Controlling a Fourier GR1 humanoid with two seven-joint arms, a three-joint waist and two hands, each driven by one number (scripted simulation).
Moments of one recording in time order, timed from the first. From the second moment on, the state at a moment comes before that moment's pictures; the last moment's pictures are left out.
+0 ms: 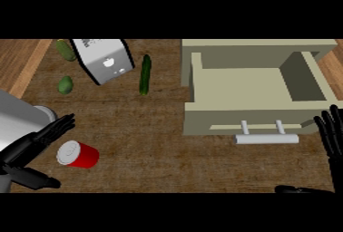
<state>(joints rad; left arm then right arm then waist) -0.11 0.47 0.15 -1.07 -0.15 -0.80 -0.55 0.21 -0.07 -0.18 -2.02 -0.05 0.15 0.03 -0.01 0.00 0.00</state>
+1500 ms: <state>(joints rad) -0.33 0.48 -0.09 -0.59 -0.21 -0.57 -0.83 0.24 -0.07 -0.20 -2.11 -0.07 0.16 0.08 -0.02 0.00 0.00</state>
